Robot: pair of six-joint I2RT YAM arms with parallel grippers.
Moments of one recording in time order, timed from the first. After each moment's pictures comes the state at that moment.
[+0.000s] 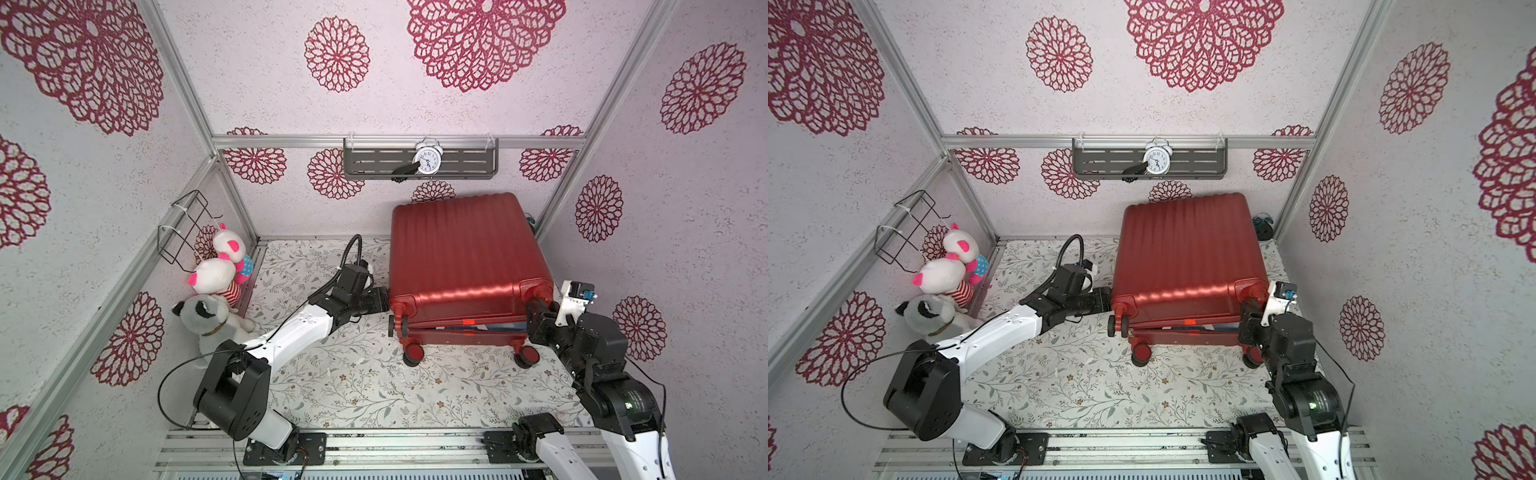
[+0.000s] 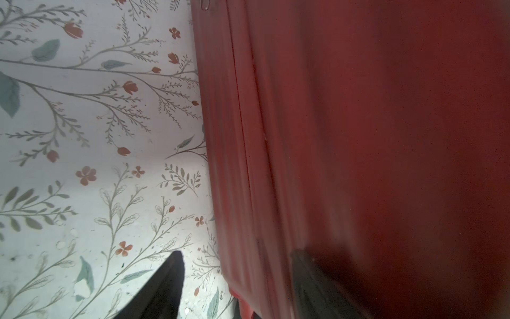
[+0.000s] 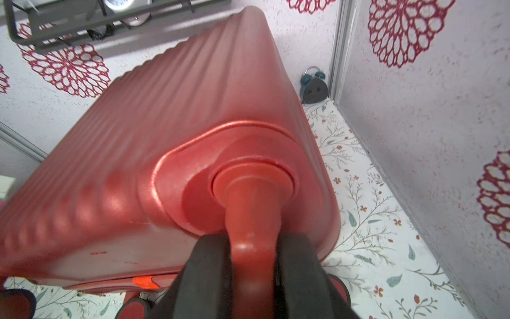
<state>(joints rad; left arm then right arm) -0.56 1.56 1.06 -0.22 0.17 -0.62 0.20 0.54 0.97 -0.77 0.16 0.27</state>
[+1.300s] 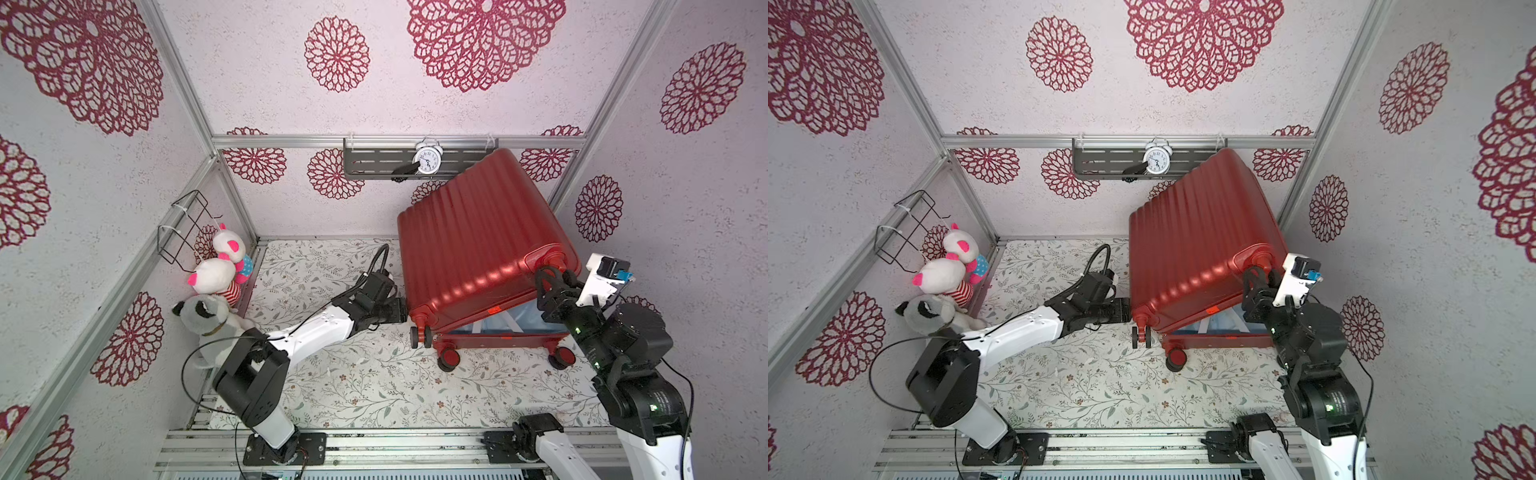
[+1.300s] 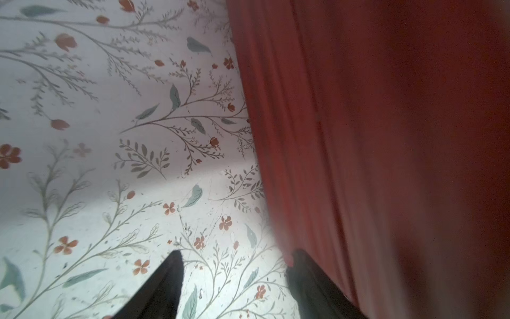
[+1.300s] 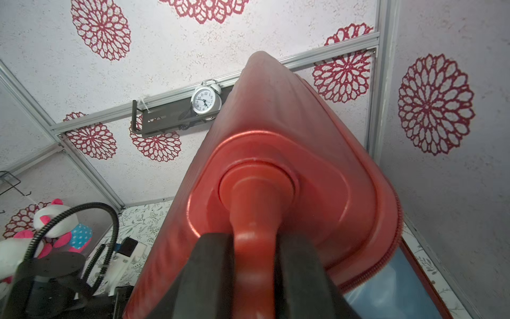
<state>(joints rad) -0.67 1.58 1.06 -0.23 0.09 -0.64 0.17 0.63 1.15 -0.61 0.01 0.28</state>
